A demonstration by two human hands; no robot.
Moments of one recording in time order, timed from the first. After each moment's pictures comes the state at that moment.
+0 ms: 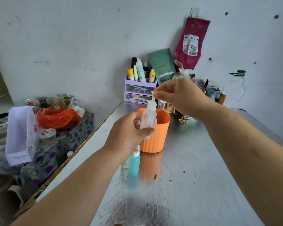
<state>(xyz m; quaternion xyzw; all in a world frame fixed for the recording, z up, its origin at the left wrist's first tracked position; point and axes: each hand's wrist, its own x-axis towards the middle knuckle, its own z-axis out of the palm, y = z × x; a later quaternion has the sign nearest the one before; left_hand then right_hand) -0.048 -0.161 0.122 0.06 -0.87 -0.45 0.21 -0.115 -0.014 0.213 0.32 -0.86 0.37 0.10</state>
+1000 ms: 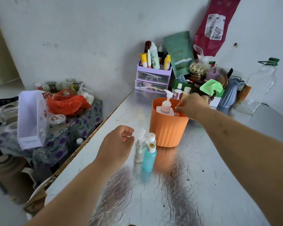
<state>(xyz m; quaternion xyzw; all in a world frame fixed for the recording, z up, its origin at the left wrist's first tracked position) -0.048 -0.220 0.050 0.17 -0.88 -0.42 0.17 -0.250 -0.042 0.114 0.07 -0.99 0.09 0.07</state>
